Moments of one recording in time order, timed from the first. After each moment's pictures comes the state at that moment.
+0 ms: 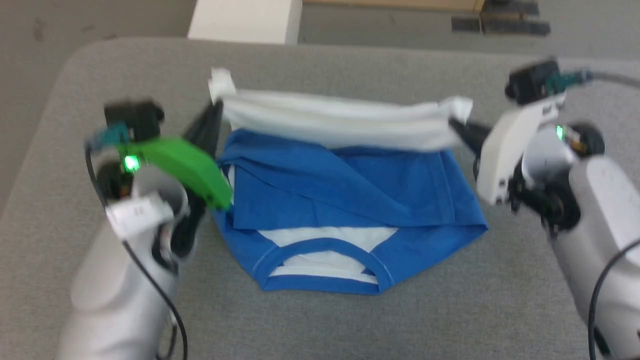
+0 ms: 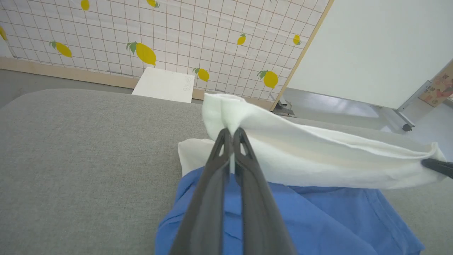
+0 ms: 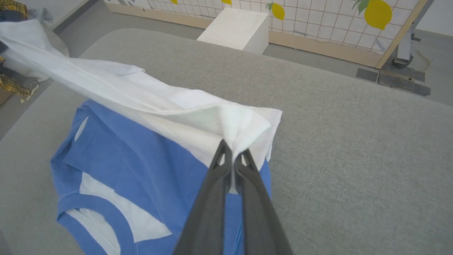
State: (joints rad) left arm -0.56 0.29 -0.34 0.26 -0.68 0.01 0.10; right arm -0.66 -0.29 0.30 0.34 0.57 0.13 0.55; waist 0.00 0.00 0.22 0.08
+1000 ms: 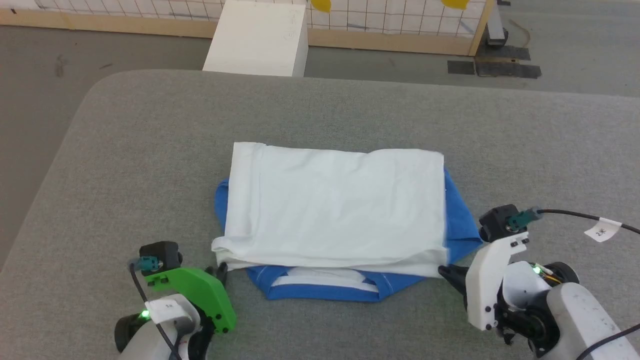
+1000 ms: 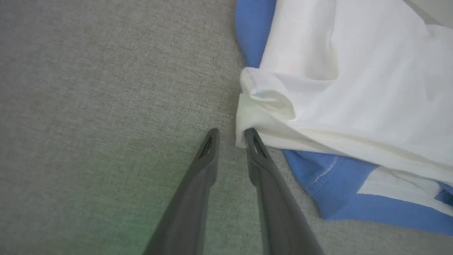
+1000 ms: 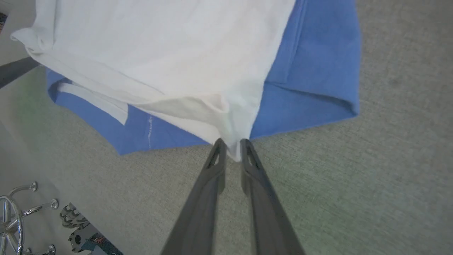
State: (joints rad) left arm -0.22 0.26 -0.37 0.40 -0.74 0.17 0.17; right arm -0.24 -0.23 0.24 0.25 0.51 0.13 0.69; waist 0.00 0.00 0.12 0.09
